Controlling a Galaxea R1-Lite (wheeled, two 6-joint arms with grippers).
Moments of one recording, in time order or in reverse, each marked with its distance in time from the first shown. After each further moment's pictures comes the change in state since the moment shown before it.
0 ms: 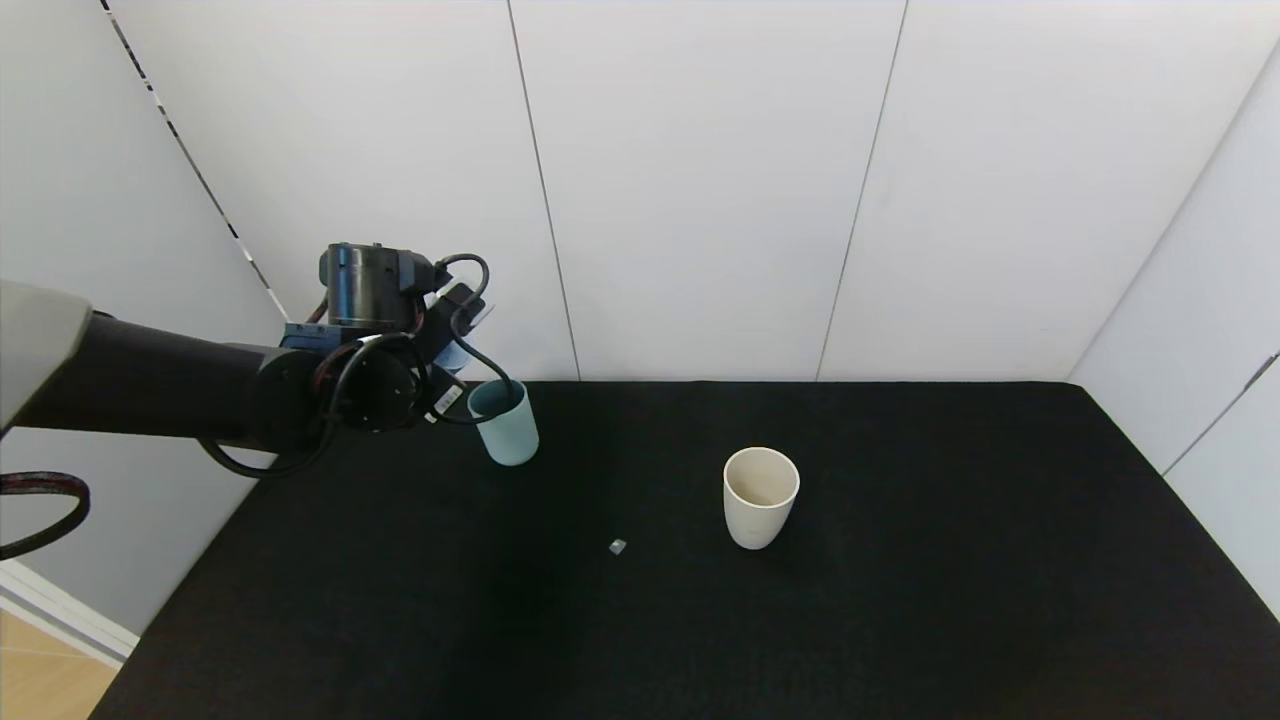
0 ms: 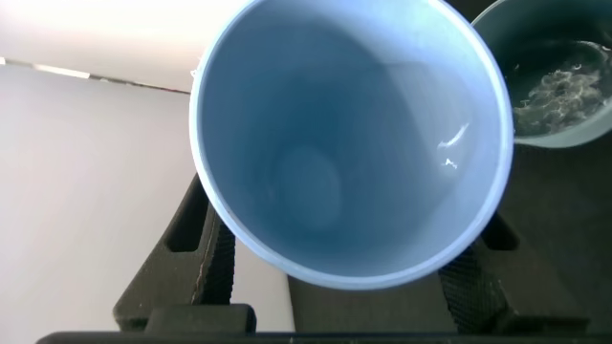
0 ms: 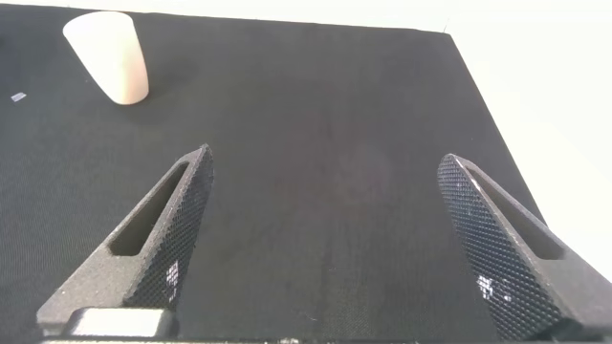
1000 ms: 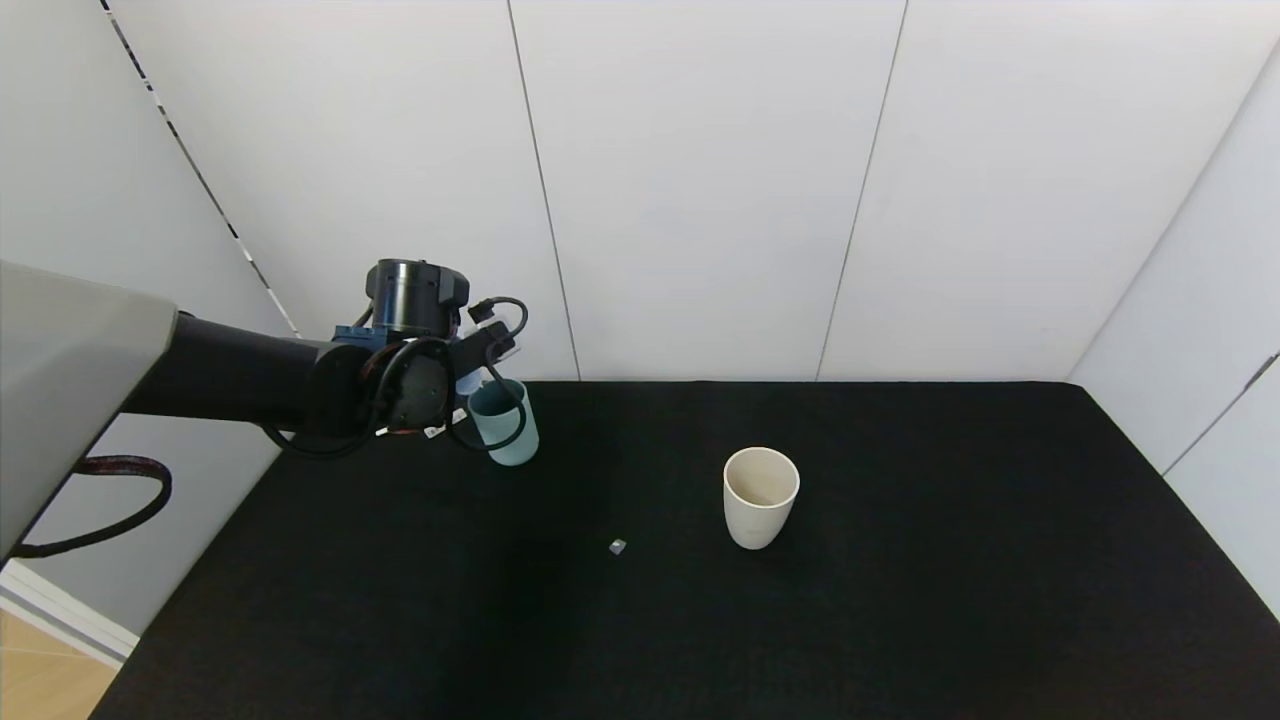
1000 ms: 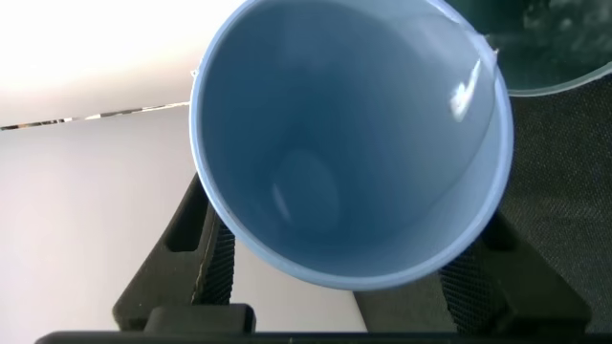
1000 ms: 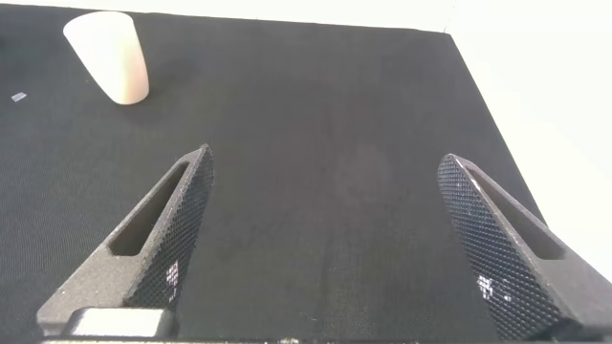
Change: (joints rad) left arm -0.003 0.114 -0.134 0.131 0.077 0.251; right arm 0.000 0.000 0.000 0.000 0.000 0.000
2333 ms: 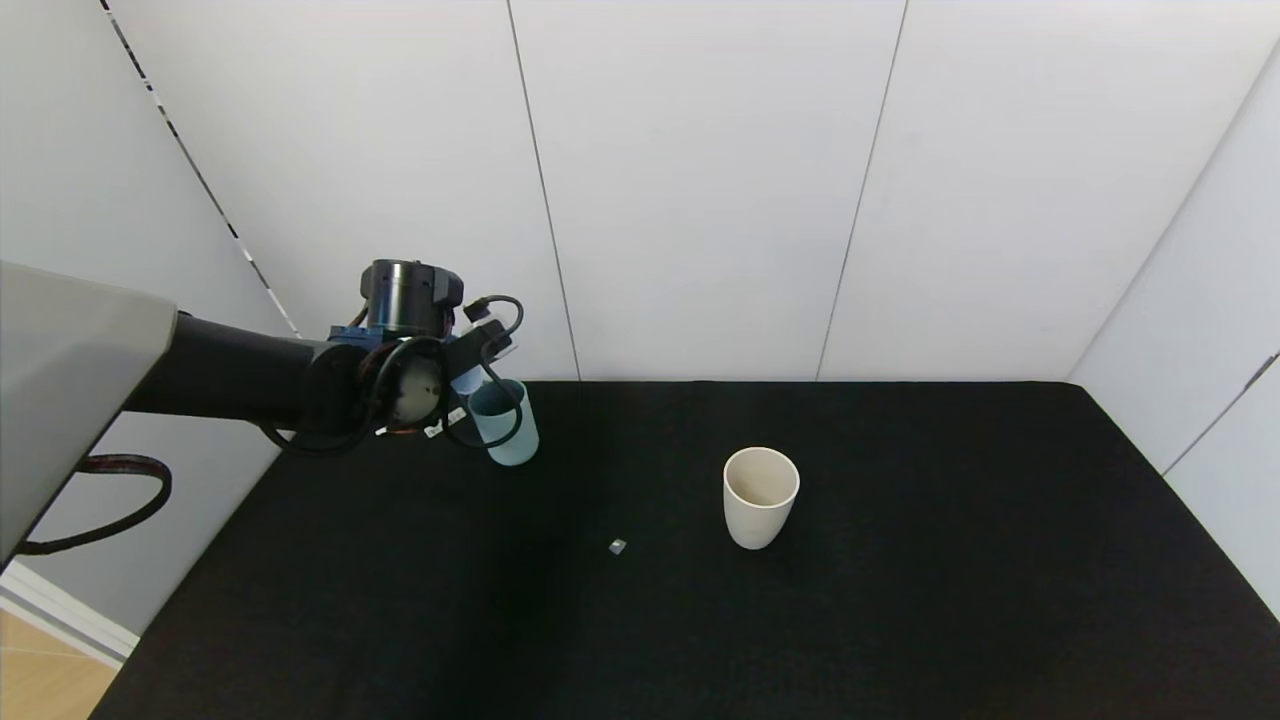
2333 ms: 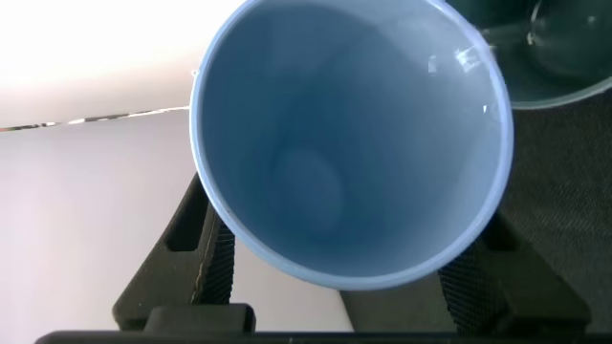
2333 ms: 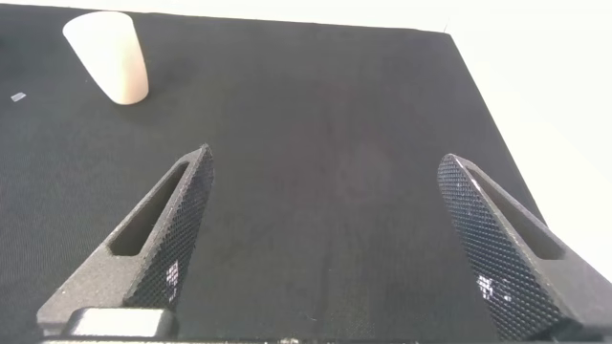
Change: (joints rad) left arm 0.017 0.009 -0.008 0.001 -0.039 -0.019; right arm 0.000 0.000 0.000 0.000 0.000 0.000
